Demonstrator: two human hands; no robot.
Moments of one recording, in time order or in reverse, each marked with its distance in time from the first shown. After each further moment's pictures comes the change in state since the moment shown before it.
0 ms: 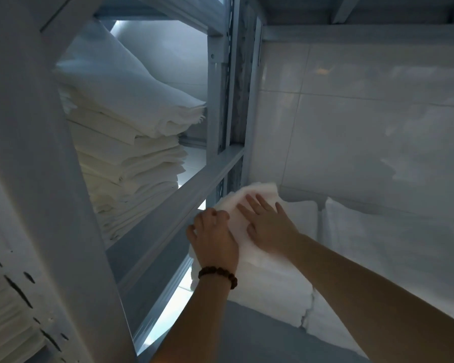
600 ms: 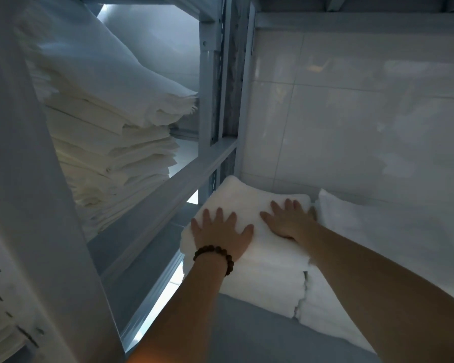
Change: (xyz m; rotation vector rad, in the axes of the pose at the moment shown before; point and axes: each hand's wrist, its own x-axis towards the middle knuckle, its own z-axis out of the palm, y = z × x) left_hand 0.011 0.000 0.021 0.301 -0.626 0.115; right_hand 0.002 0.049 0.013 0.086 -0.308 0.505
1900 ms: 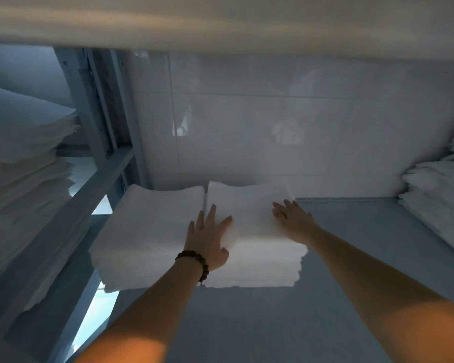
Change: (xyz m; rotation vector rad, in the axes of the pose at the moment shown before) left_hand -0.075 0.153 -0.016 -0.016 -0.104 0.577; right_hand -0.170 0.224 -0.017 0.347 0.084 0.230
